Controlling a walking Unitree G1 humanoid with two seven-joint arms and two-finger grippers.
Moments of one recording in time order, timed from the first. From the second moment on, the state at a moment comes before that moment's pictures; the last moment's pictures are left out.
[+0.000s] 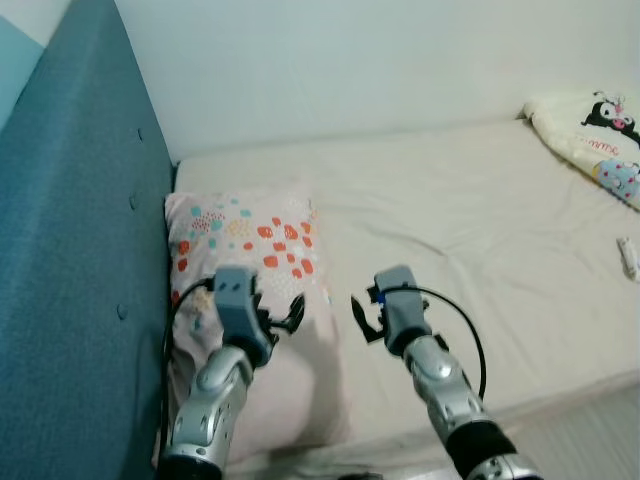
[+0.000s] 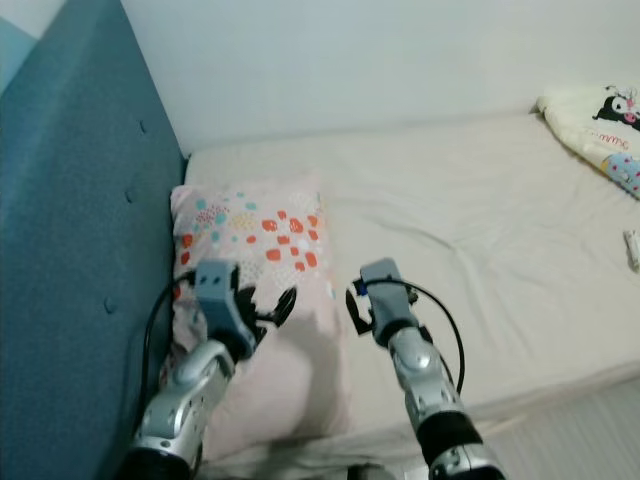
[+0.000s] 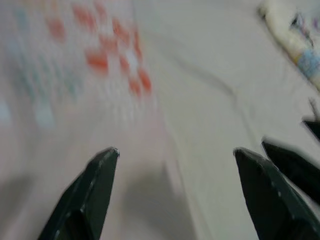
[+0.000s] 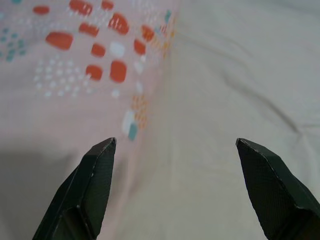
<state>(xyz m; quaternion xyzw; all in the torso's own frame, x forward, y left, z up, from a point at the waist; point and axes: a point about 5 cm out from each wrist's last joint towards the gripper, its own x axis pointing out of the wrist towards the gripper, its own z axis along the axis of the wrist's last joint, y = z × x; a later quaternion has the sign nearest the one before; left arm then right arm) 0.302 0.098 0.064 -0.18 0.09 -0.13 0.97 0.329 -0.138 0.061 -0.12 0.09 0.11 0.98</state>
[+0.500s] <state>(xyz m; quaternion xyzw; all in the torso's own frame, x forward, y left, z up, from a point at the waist) 0.265 0.159 -0.022 -0.12 0.26 -0.06 0.96 0.233 -0.196 -0.051 -0.13 0.36 0.02 0.93</state>
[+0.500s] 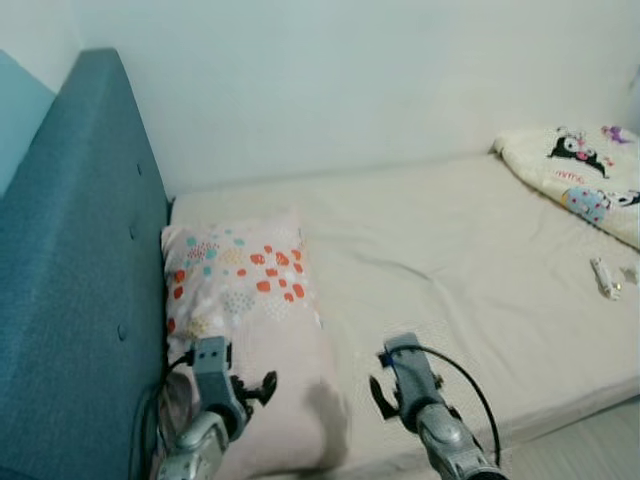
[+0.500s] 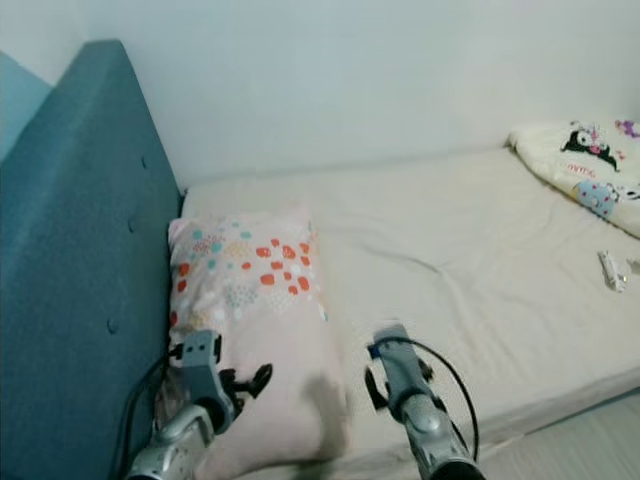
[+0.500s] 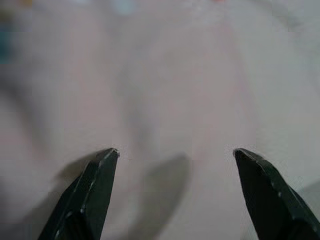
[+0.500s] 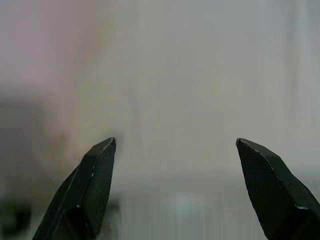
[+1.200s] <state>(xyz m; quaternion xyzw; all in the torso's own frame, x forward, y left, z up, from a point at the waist) 0.178 0.188 -0.085 -0.08 0.45 0.01 0.89 0.191 -0.208 -0.077 -0.08 0.44 -0.02 0.89</state>
